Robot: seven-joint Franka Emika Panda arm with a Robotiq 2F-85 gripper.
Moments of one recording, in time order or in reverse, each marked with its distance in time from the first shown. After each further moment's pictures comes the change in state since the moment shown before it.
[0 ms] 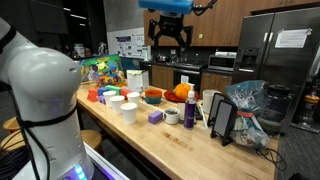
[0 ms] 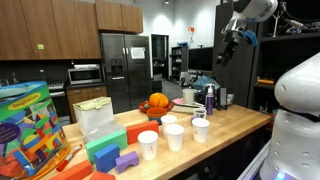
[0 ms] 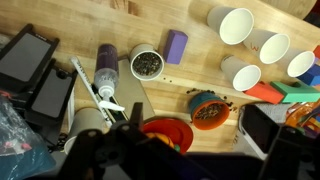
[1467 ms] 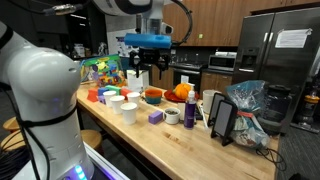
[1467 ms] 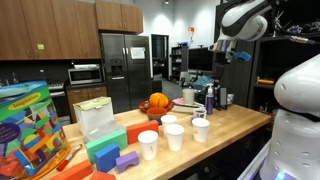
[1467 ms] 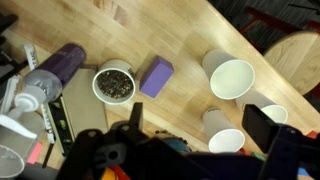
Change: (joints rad) arm -0.006 -0.056 0.175 -0.302 -0.049 0.196 -0.178
